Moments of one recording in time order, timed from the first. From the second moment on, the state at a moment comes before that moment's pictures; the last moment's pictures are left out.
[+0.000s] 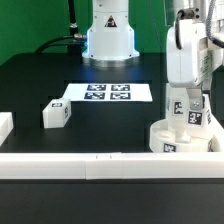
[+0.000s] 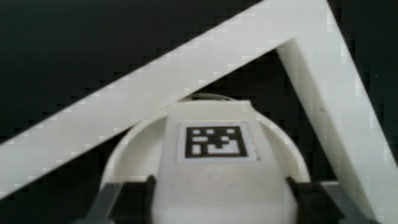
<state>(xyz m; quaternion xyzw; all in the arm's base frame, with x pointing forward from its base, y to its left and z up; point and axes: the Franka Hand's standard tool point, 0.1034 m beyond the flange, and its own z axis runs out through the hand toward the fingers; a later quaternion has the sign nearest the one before) 0.605 0.117 0.077 -0.49 0.86 0.00 0.11</state>
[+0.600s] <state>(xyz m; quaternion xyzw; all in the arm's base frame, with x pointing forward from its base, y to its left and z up) 0.602 0.119 0.076 -0.40 0.90 0.00 0.15</state>
